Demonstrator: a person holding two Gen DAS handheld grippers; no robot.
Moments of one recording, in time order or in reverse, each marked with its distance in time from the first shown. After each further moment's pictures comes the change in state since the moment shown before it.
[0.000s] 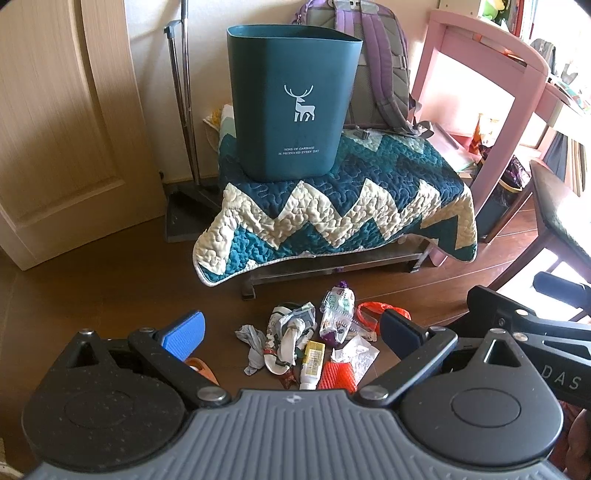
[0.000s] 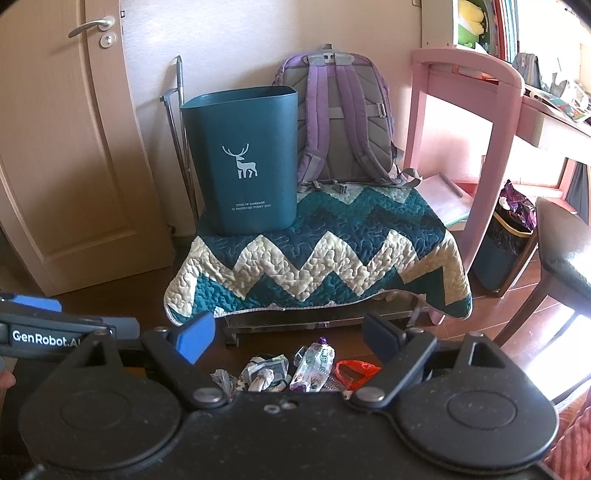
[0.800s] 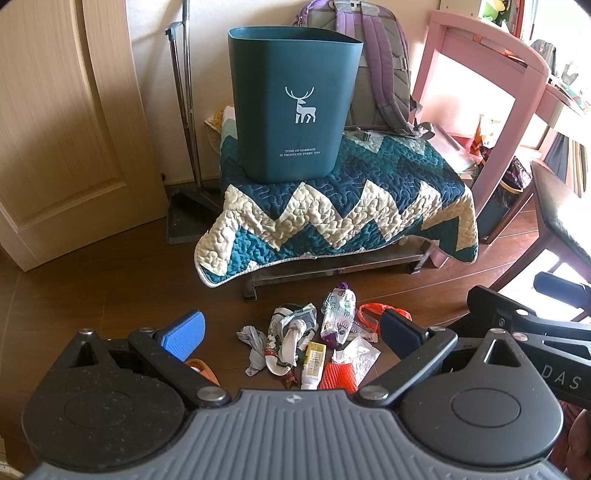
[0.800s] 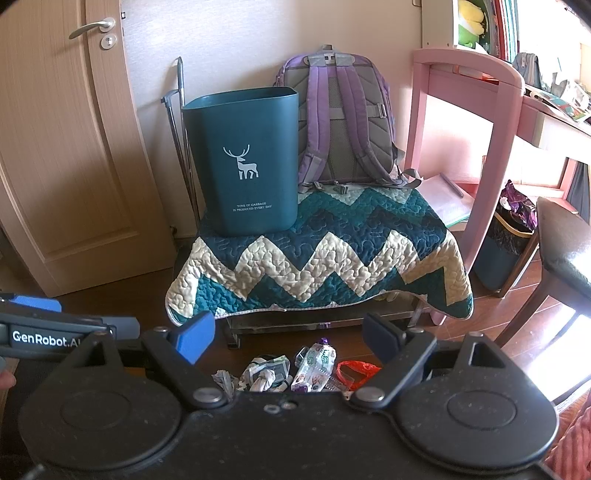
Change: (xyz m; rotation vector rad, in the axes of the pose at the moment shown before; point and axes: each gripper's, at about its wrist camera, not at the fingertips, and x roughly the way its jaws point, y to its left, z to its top) left arm 0.000 0.001 0.001 0.003 -0.002 0.002; right arm -0.002 0.001 0.002 -0.001 -0.005 -0.001
